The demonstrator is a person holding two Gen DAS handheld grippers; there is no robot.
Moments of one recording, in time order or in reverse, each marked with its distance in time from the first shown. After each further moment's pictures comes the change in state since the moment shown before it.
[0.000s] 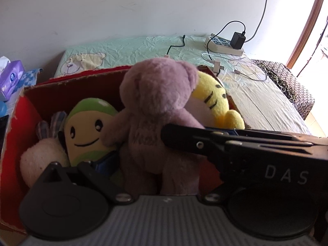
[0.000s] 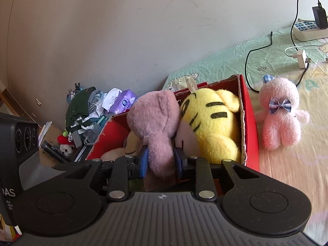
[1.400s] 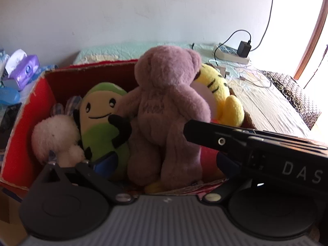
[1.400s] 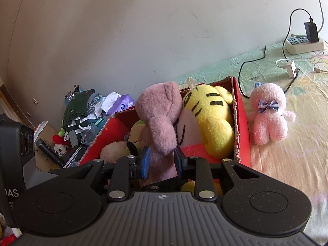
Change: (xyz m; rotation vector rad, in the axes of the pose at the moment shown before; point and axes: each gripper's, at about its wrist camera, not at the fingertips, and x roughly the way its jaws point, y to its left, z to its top) left arm -0.026 -0.010 -0.037 -0.049 -0.093 0.062; right arm -0.026 0.015 -0.029 -0.067 -0.087 -0.043
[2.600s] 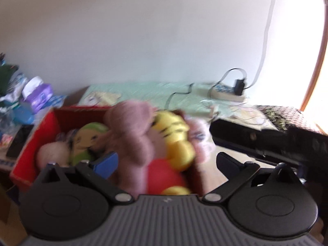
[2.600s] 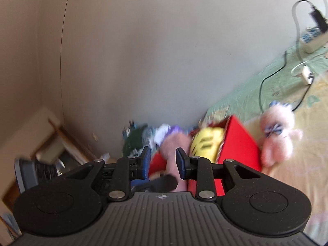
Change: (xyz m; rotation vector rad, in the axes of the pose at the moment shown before) left arm -0.047 -0.089 0.017 -0.036 -0.218 0.083; right arm -0.073 -0.099 0.036 0.204 -0.141 0.405
